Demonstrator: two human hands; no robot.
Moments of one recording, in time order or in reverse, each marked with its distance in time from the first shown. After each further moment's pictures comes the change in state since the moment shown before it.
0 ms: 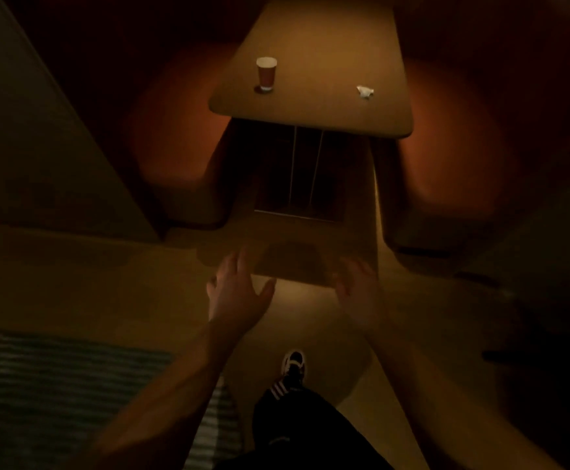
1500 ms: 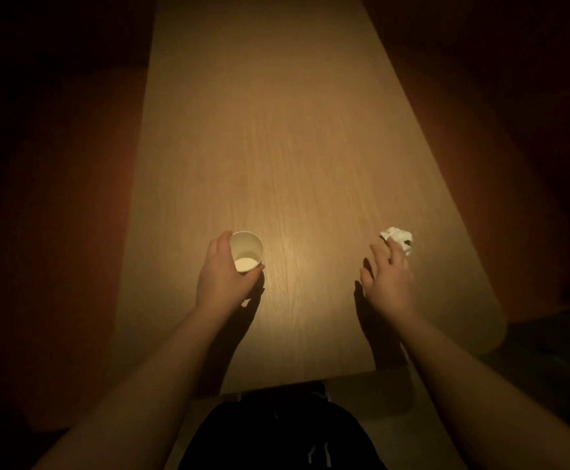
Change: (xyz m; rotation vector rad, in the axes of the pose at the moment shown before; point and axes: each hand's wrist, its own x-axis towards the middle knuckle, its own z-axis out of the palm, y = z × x) left_hand 0.860 0.111 0.024 -0.217 -0.133 0.139; right_hand 0.779 -0.060 -0.021 -0.203 0.129 0.342
